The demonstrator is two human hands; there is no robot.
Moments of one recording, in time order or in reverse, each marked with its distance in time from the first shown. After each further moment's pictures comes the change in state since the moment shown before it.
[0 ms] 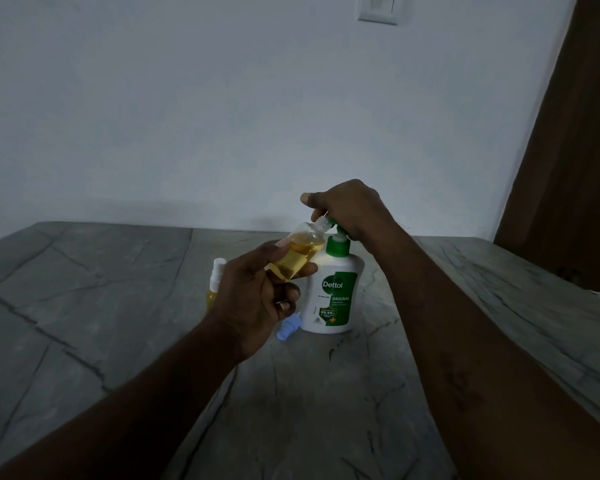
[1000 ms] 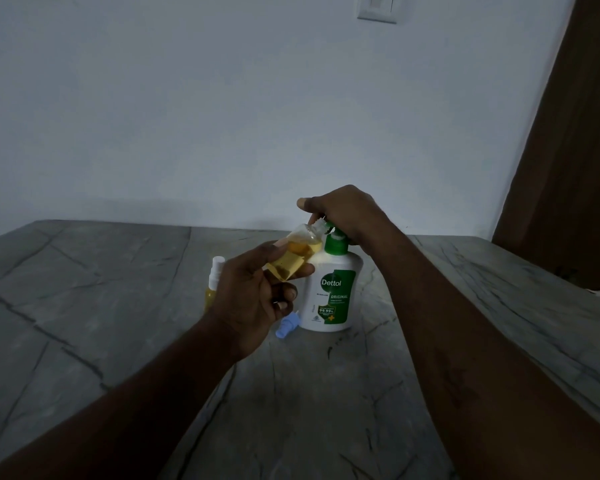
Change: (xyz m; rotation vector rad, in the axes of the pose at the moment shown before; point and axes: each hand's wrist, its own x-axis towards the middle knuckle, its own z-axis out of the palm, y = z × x) left_hand 0.001 -0.001 -0.002 -0.001 0.025 -0.022; right_hand 0.000 0.005 0.004 0.041 -0.055 0.062
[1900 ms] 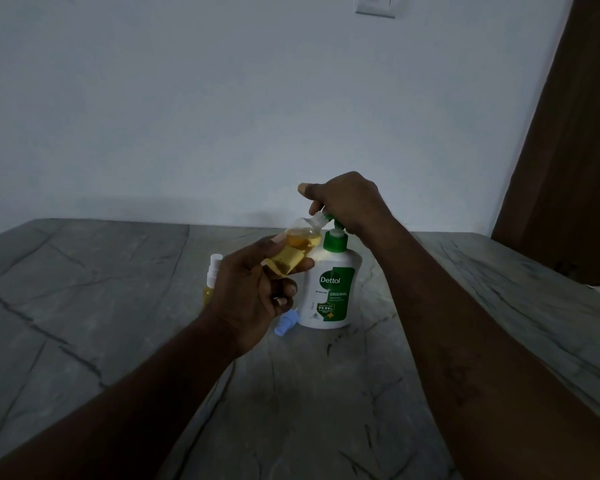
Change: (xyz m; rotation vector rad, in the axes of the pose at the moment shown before) left_hand -0.001 0.002 0.001 0.000 -0.032 0.008; right_hand -0.003 -0.007 -0.004 -0.023 0.095 -0.077
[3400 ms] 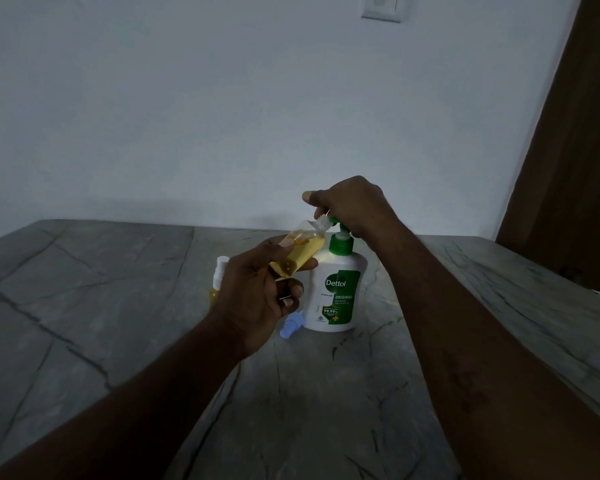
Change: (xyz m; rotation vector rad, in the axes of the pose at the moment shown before) left_hand -0.002 0.003 0.003 -0.012 0.026 0.002; right_hand 0.003 0.002 0.002 -0.032 -0.012 0.008
